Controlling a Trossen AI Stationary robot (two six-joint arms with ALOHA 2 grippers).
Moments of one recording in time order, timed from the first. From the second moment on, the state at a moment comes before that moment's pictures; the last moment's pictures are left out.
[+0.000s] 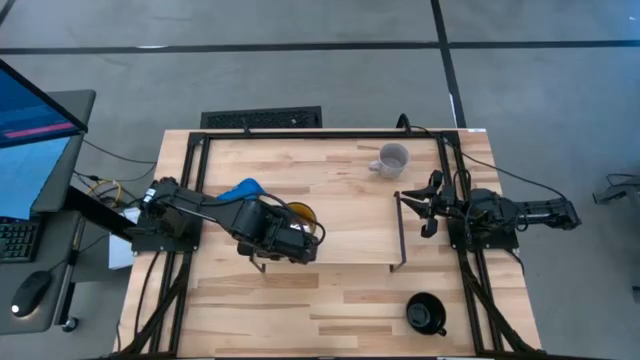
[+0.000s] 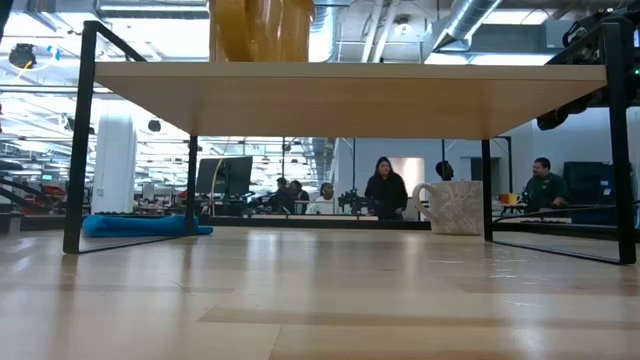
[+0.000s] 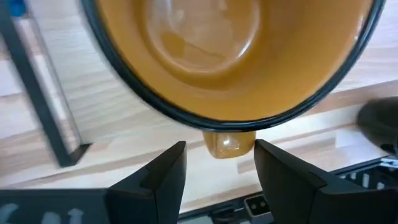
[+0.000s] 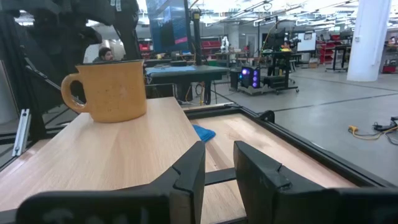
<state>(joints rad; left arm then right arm) -0.33 1.85 2.02 -1.51 -0.08 -1.75 0.06 0.01 0.00 0.06 0.27 -0.01</state>
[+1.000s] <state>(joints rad) -0.52 1.76 2.30 -1.57 -0.86 -1.12 0.06 0.01 0.00 0.06 0.27 0.08</state>
